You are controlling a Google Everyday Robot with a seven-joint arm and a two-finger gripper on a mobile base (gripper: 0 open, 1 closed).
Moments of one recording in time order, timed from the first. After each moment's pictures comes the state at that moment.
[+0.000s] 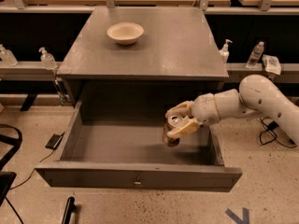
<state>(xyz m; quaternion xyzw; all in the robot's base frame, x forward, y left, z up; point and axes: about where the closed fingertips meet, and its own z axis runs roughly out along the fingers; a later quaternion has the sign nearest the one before) 0.576 -0.089 0.725 -0.60 0.61 0.32 0.41</state>
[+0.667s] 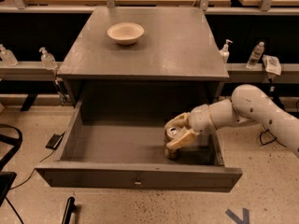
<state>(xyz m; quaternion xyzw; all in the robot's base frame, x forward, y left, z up) 0.564 -0.087 0.673 -0.60 0.63 0.32 0.36</state>
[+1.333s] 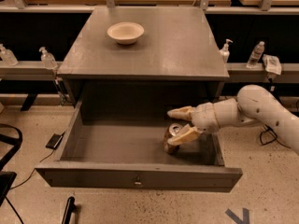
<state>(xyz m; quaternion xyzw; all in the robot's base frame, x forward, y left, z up) 0.566 -0.091 0.687 -0.60 0.61 0.32 0.40</state>
